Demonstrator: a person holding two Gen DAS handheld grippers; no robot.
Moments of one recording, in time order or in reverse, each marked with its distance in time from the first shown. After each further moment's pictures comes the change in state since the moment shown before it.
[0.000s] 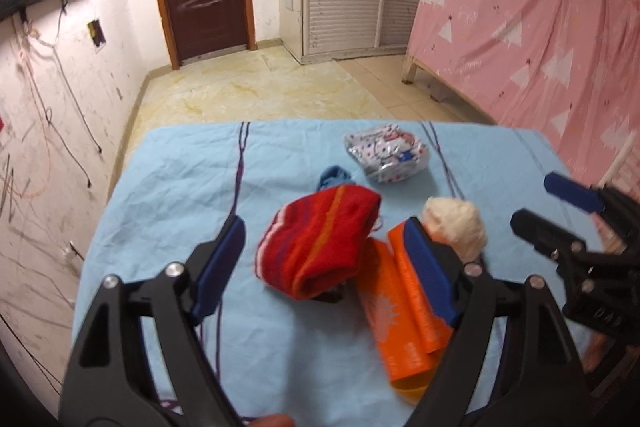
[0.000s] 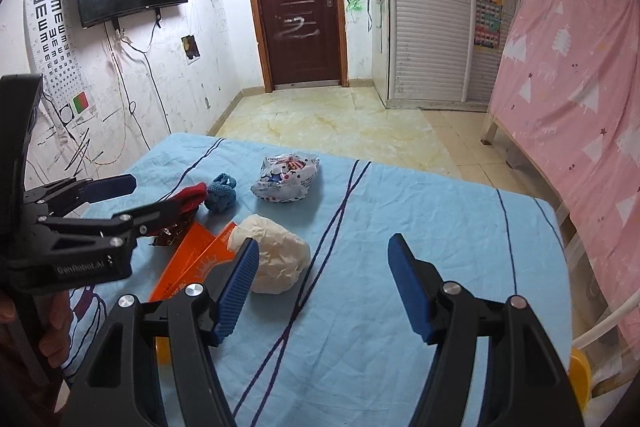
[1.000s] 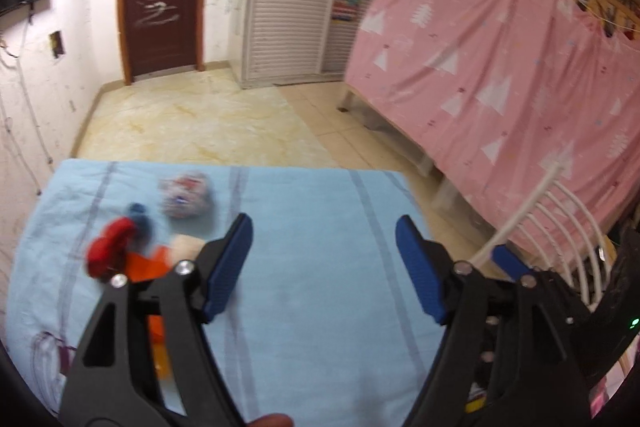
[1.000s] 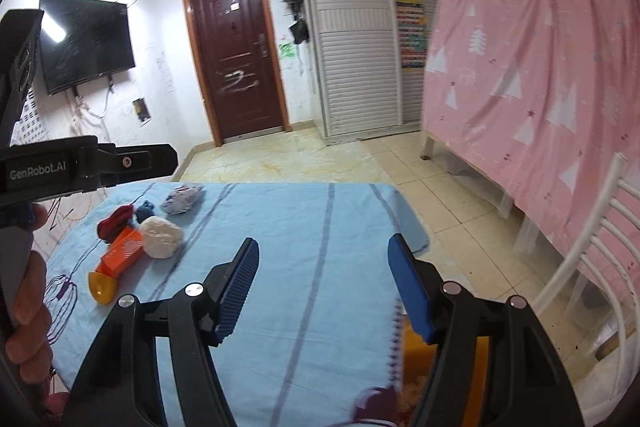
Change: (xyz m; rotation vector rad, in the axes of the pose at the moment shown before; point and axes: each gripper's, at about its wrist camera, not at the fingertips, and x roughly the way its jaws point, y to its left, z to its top) left arm -0.055 -0.162 0.034 -0.052 -0.103 -0.161; right arm -0.118 -0.125 -0.063 0.149 -0.182 -0.135
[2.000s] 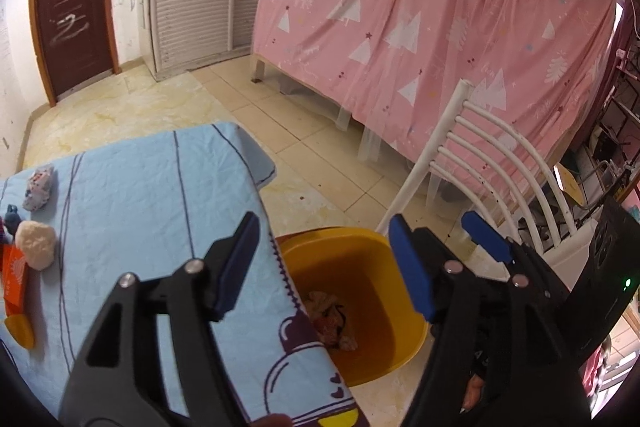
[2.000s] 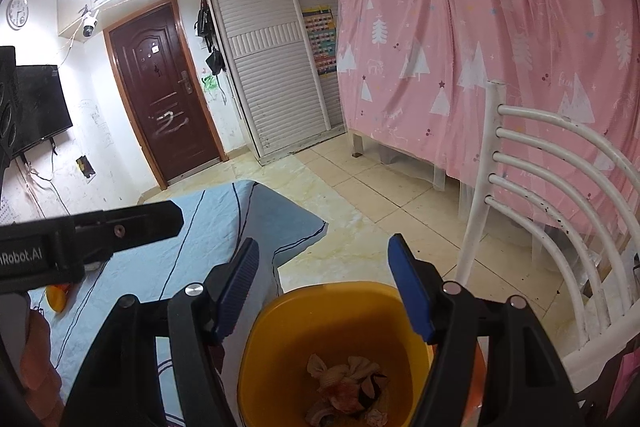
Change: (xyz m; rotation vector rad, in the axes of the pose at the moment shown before) left arm 0.040 -0.171 -0.047 0.188 0.117 -0.241; right arm -0.071 -0.144 -0.064 0.234 -0.074 -0.186
